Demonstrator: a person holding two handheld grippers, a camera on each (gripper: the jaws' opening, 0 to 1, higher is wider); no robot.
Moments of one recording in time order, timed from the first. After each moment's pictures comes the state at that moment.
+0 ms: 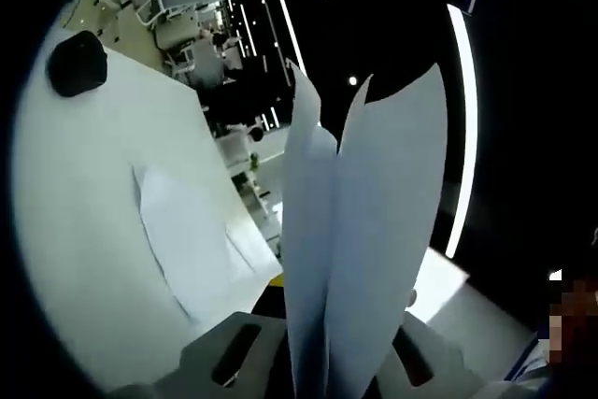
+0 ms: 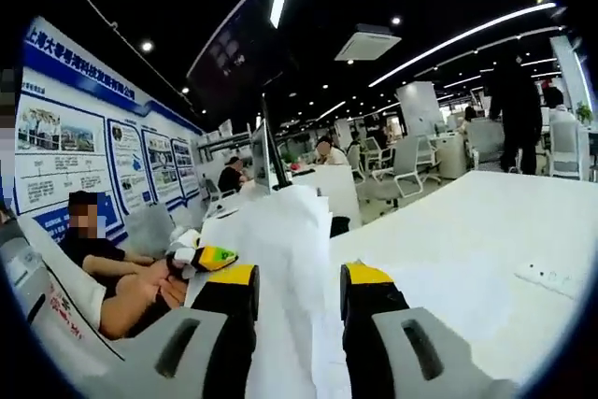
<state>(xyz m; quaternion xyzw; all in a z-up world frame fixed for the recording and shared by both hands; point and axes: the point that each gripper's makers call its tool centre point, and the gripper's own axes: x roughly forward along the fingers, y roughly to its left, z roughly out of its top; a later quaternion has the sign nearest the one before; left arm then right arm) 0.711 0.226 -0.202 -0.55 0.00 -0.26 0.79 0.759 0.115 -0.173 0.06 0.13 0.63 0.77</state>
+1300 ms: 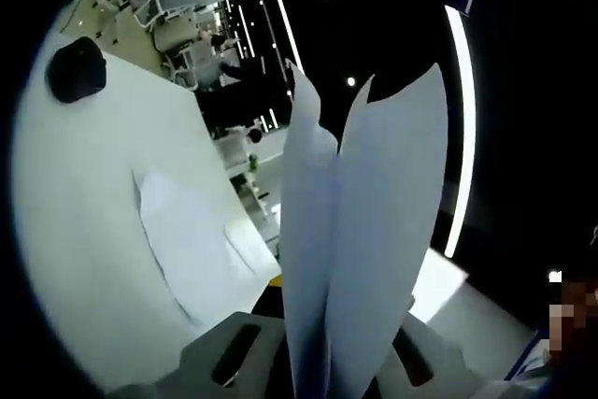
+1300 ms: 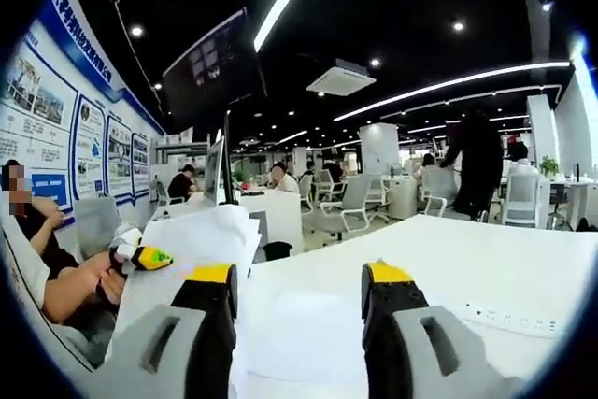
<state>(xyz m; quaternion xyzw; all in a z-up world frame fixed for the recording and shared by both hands) 0.708 0.230 -0.199 -0.55 -0.01 -0.26 0.79 0.805 0.085 -0.160 0.01 0.04 0.53 0.85</state>
